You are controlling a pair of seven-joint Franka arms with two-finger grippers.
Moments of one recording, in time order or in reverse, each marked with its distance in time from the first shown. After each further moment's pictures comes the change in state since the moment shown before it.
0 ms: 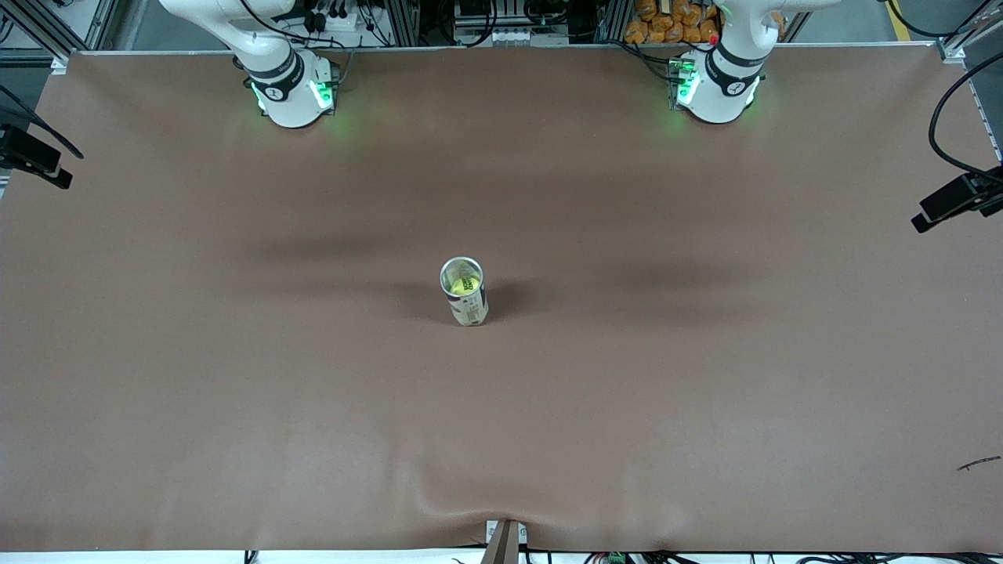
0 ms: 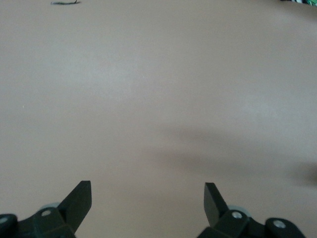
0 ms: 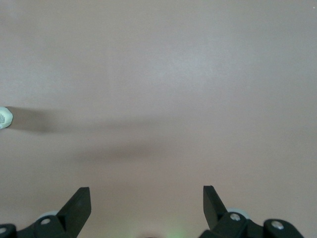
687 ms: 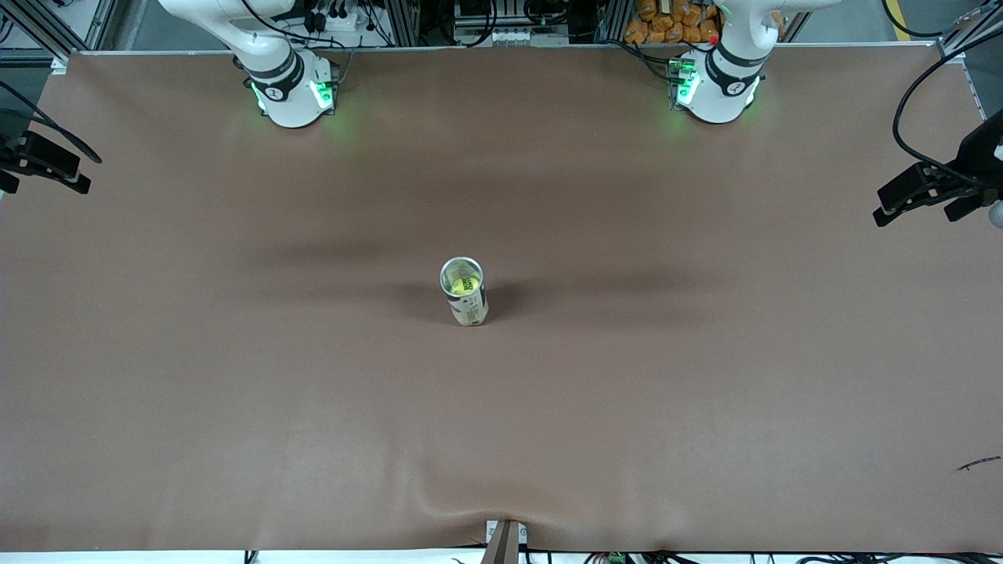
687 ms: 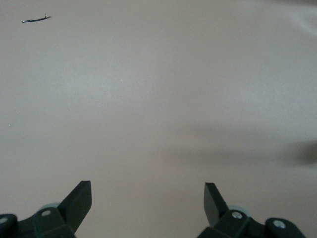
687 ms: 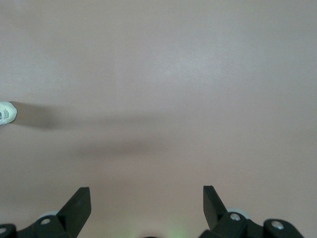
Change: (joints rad) left arm -0.005 -0.004 -0.086 0.011 0.000 -0.008 0.002; right arm 0.020 0.014 0.002 0.000 0.005 0.000 0.000
